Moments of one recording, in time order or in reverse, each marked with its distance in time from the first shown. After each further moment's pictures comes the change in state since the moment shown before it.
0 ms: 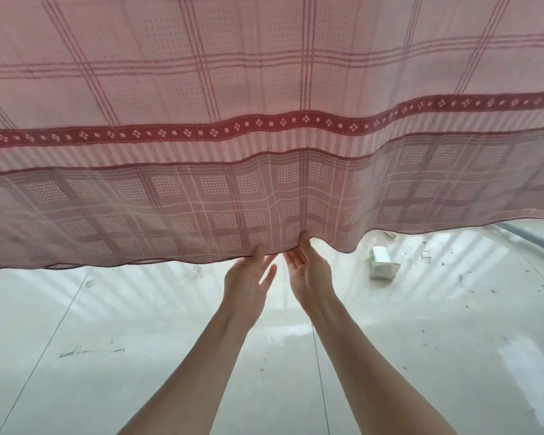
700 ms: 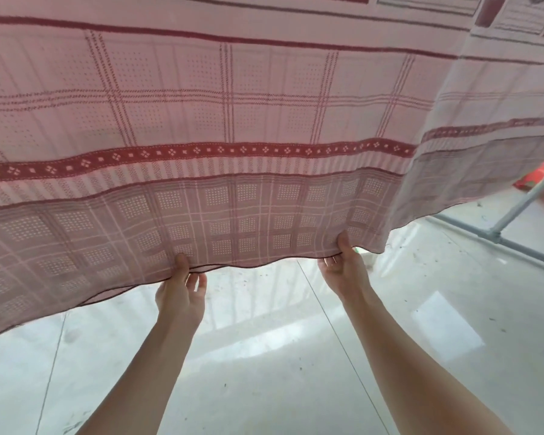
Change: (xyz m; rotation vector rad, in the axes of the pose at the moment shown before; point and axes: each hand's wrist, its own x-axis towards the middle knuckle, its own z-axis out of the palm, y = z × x) left_hand 0.036 0.145 -0.124 -0.213 0.253 -0.078; right_hand -0.020 0.027 0.050 0.059 0.277 -0.300
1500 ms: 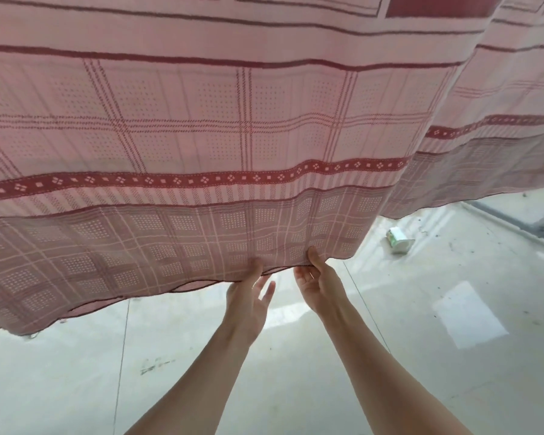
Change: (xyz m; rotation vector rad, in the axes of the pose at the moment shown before) left_hand -0.050 0.014 -0.036 0.213 -0.228 -0.177; right_hand -0.077 0.113 0.047 -0.008 0.052 0.236
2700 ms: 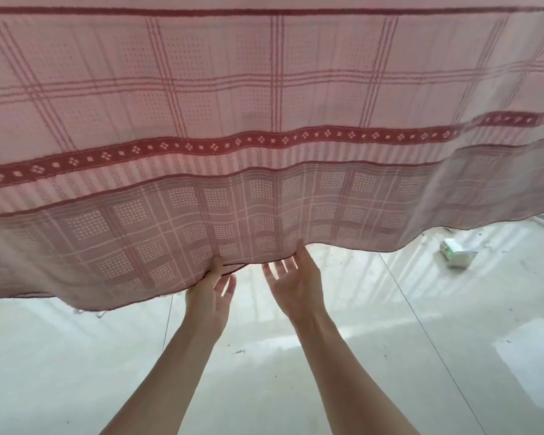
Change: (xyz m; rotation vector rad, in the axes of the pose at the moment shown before) left_hand 0.001 0.059 -0.091 -0.051 0.152 0.314; right_hand -0.020 0.097 0.032 0.053 -0.294 0.145
